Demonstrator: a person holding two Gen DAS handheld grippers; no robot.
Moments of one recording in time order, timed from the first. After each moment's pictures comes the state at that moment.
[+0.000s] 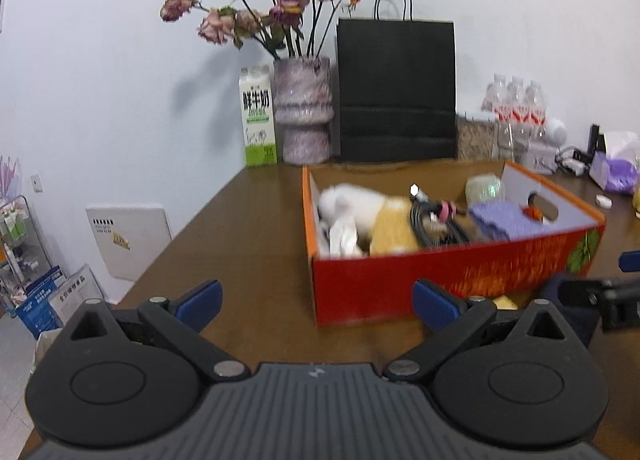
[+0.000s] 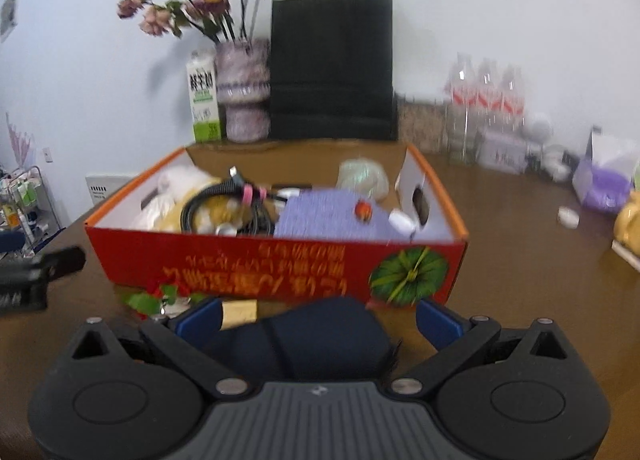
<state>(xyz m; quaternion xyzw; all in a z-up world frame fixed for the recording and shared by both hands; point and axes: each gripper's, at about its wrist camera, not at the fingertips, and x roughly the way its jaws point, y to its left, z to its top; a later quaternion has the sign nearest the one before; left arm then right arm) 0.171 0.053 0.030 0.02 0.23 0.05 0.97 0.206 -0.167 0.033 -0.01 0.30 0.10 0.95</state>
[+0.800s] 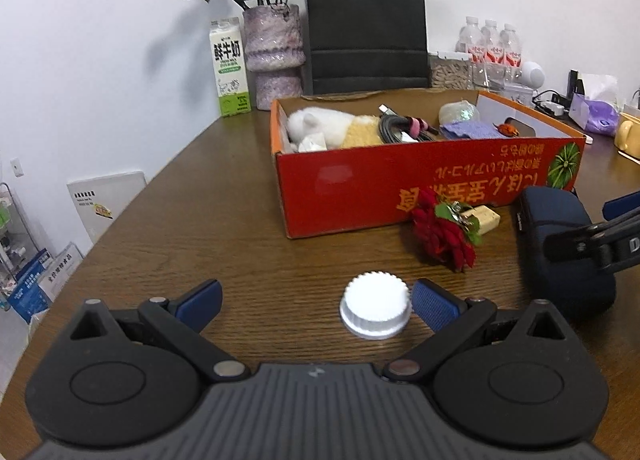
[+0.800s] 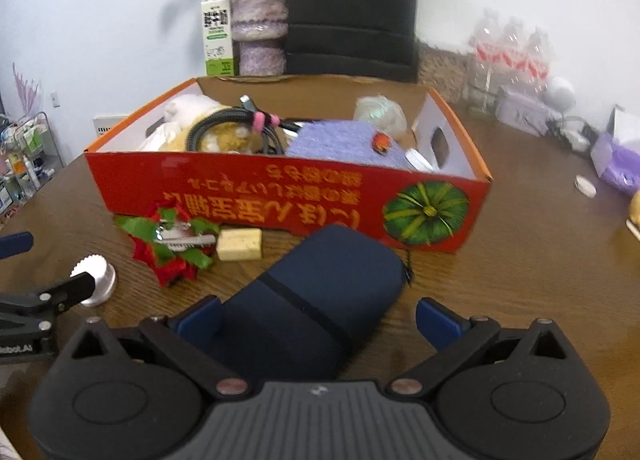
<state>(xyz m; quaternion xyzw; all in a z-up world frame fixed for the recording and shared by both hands) 0.155 0.040 -0.012 0.04 0.29 0.01 0.96 0.206 -0.171 0.014 -0.05 0.38 0.13 0.92</state>
